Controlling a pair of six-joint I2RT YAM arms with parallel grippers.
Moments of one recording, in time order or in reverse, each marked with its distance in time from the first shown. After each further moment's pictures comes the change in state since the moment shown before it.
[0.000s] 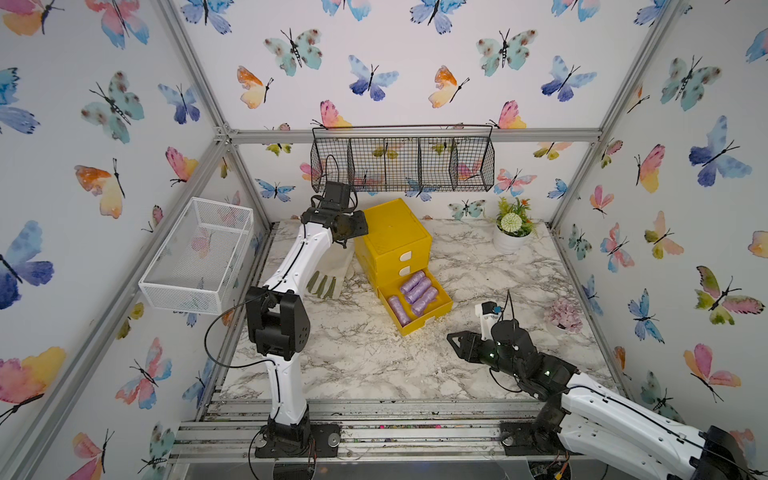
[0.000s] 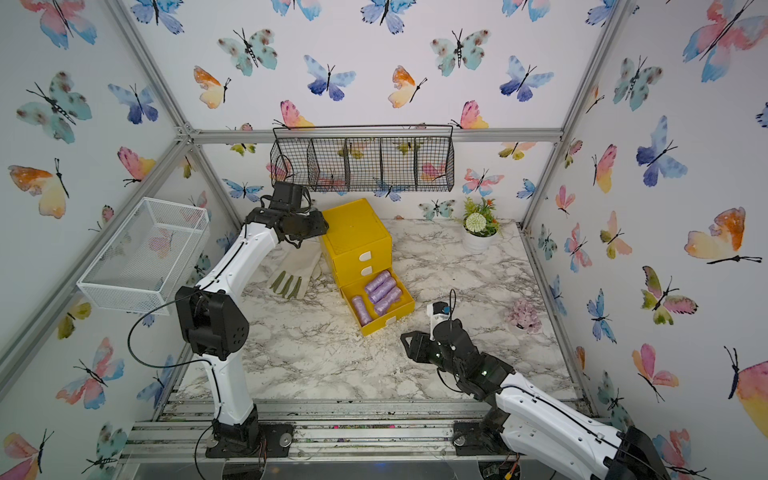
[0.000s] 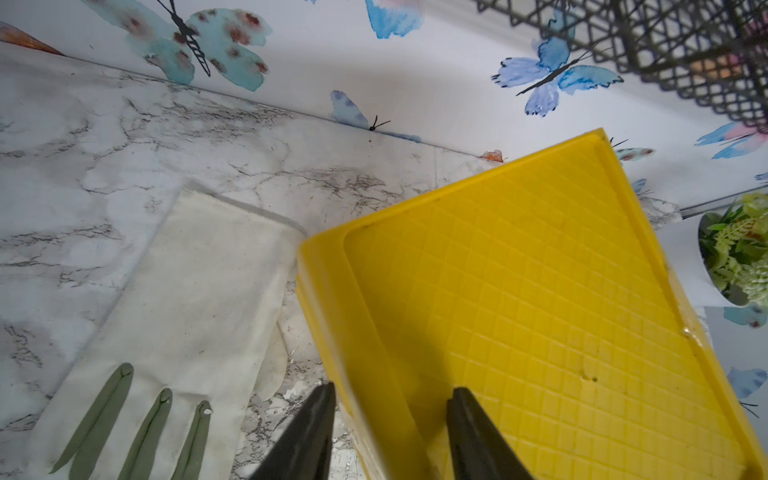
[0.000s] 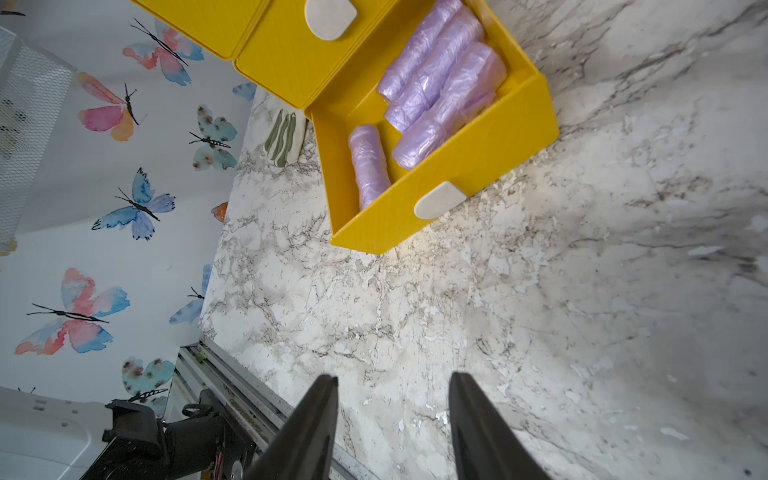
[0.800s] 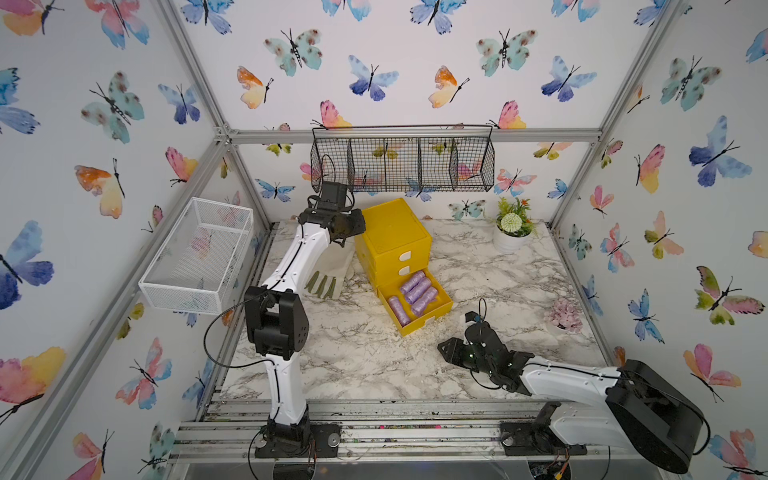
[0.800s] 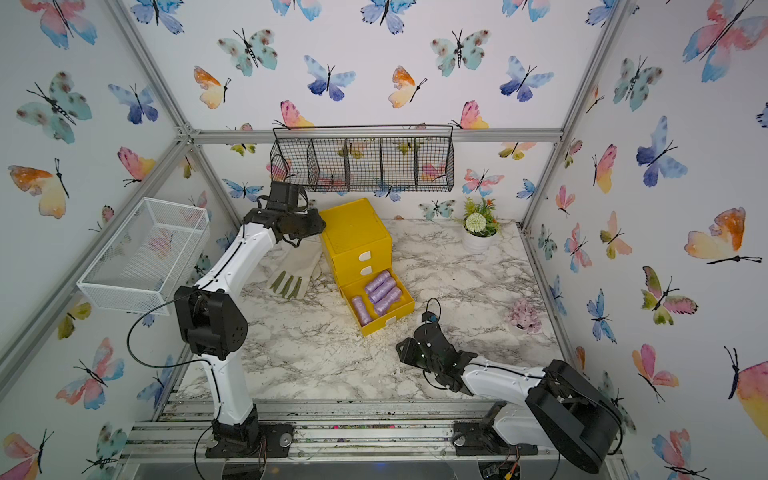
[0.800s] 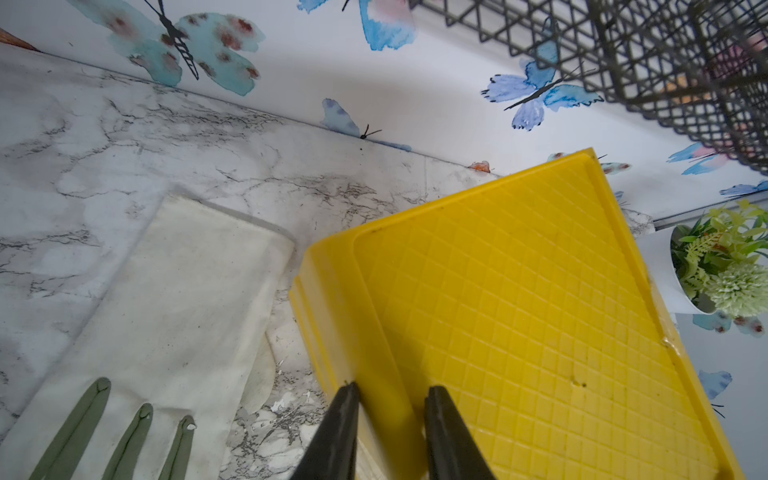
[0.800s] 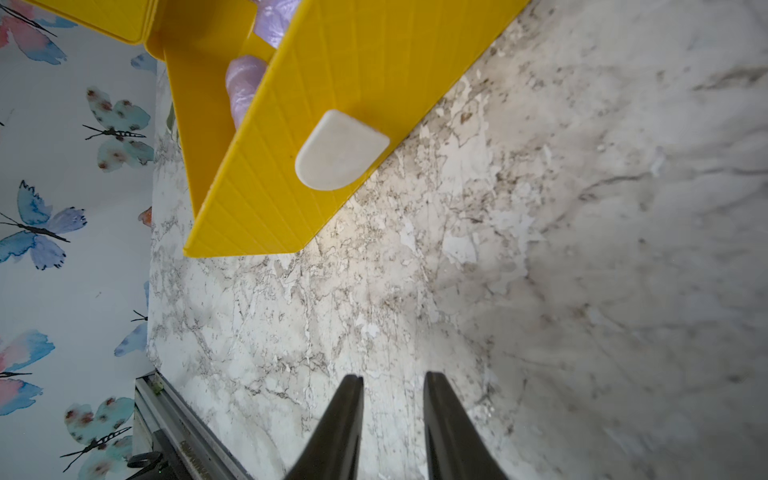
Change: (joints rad) left arm 0.008 0.002 -0.018 0.043 0.055 -0.023; right arm -0.006 0.462 -0.038 0.366 -0.011 0.093
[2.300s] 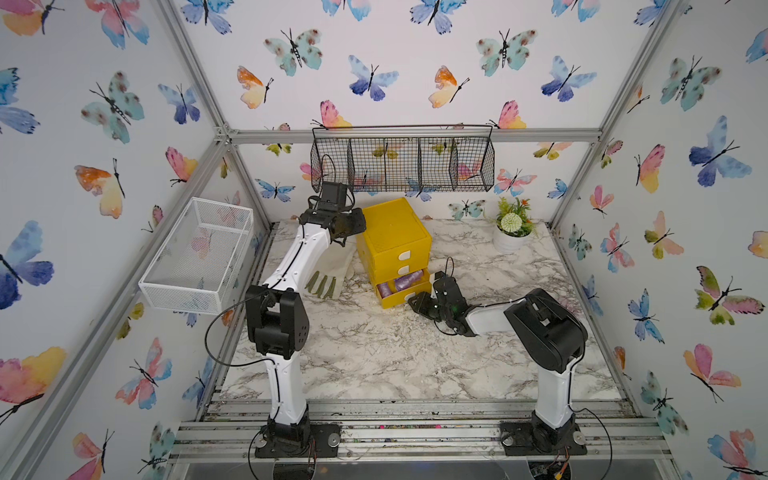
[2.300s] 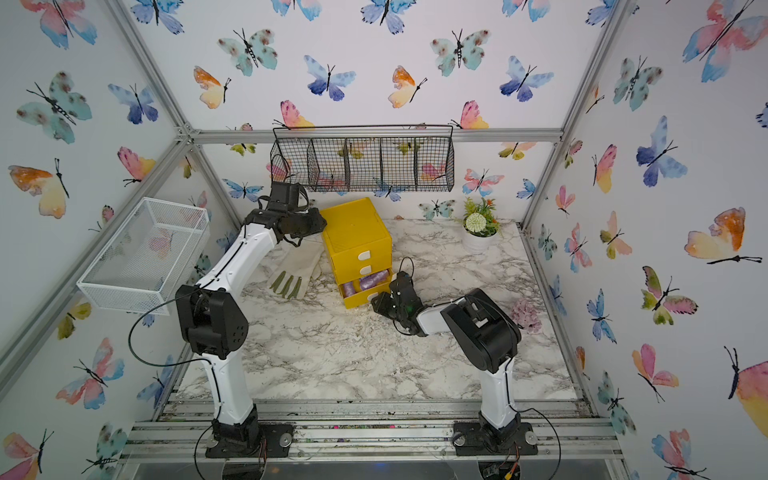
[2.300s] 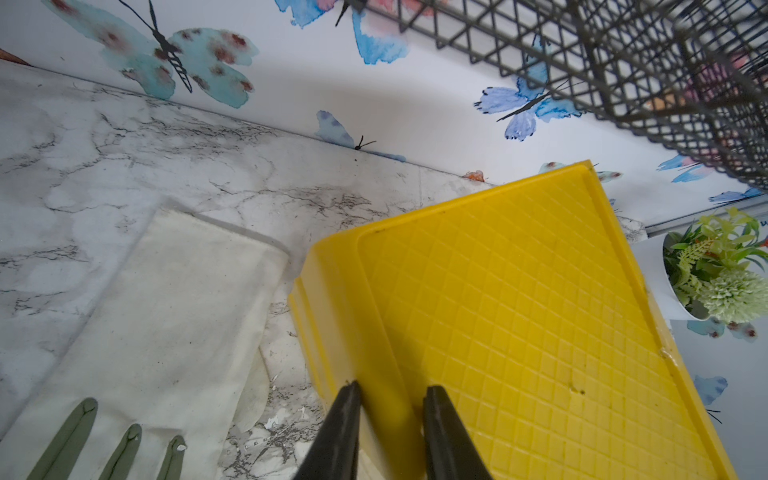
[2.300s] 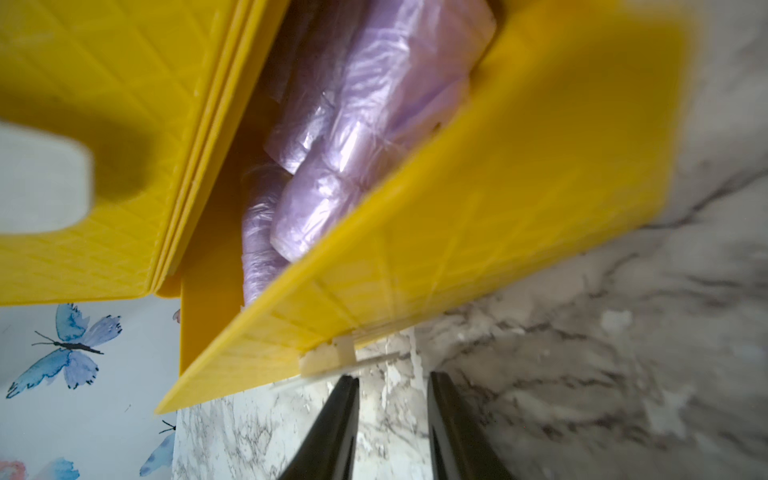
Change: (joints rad) left arm 0.000 0.008 -0.010 0.043 0.009 -0.001; right arm -0.151 0.676 0.578 0.216 -0.129 -0.041
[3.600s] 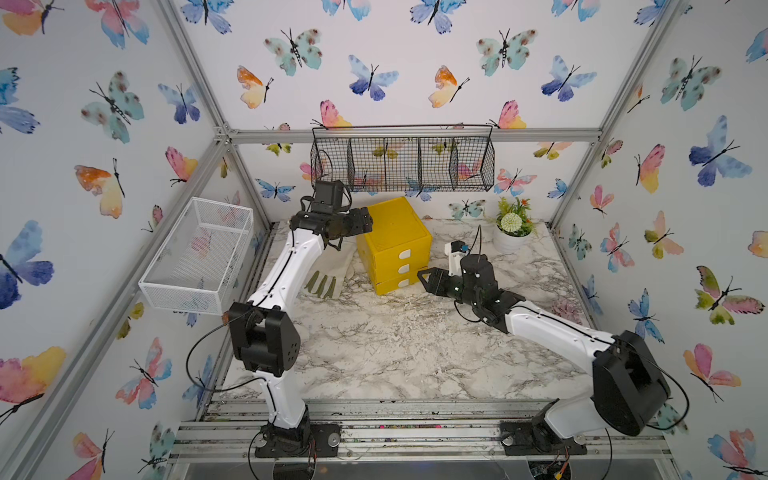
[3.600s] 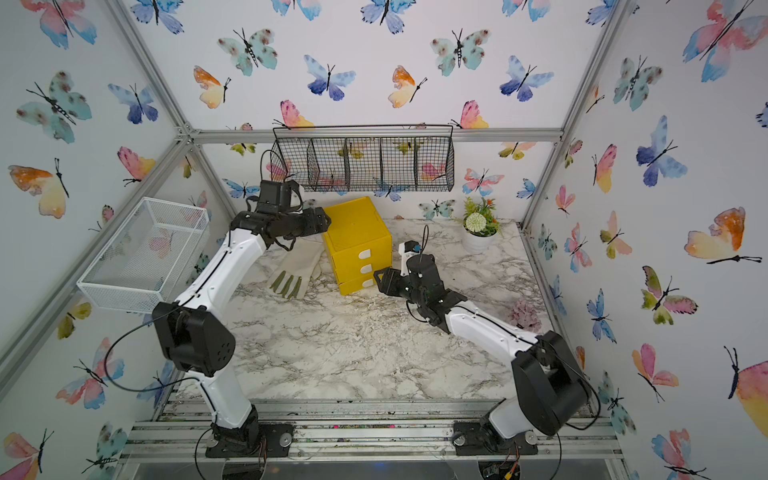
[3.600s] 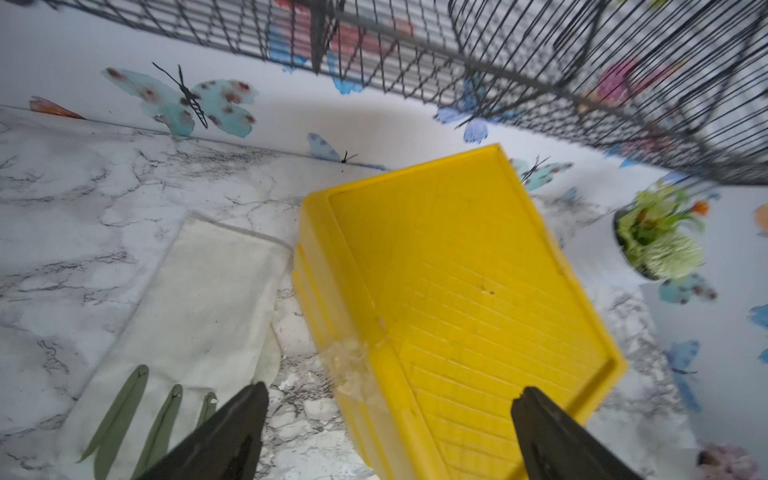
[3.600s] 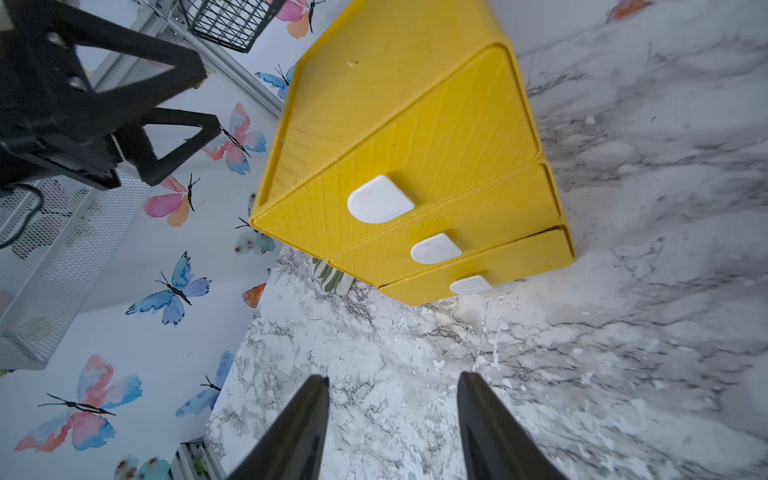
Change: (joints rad) left arm -0.015 -0.311 -0.195 0.024 -0.028 0.063; right arm -0.018 -0.616 0.003 -0.427 0.068 -0.319
